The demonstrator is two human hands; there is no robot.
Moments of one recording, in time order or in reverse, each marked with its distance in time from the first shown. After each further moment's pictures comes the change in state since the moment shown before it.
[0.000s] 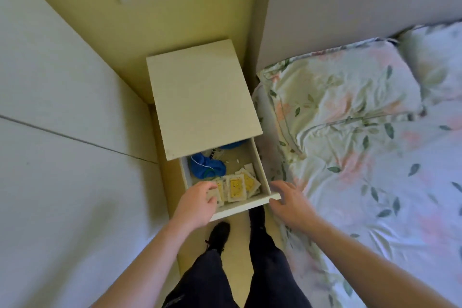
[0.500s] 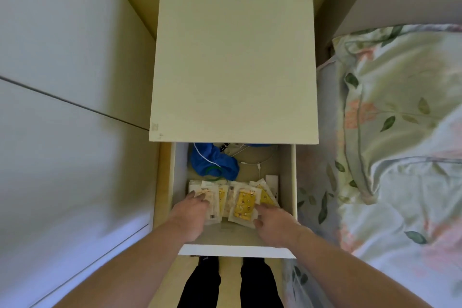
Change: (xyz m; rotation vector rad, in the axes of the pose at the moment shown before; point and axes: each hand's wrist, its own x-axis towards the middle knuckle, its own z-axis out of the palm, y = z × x) left_hand 0.202 -0.156 0.161 0.418 -0.299 -0.185; right_hand 0.284 0.056 0.159 -0.470 -0.575 -0.155
